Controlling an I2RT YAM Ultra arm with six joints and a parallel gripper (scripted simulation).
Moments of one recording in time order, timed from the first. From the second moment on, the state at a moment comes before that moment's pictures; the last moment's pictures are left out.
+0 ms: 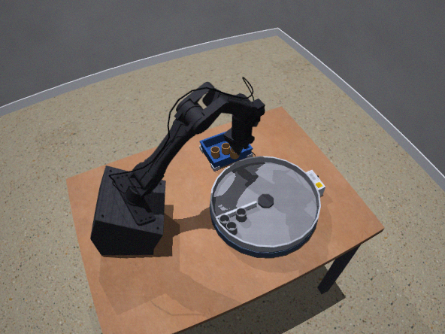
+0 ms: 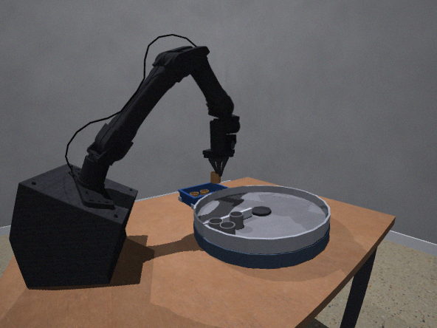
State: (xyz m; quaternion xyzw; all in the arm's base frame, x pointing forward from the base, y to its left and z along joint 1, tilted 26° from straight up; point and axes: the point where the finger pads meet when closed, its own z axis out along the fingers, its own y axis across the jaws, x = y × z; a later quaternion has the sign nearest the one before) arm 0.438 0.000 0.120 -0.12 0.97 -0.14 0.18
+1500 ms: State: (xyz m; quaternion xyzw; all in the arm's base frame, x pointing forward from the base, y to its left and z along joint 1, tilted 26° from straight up) arm 0.530 0.102 0.122 -0.09 0.97 -0.15 0.17
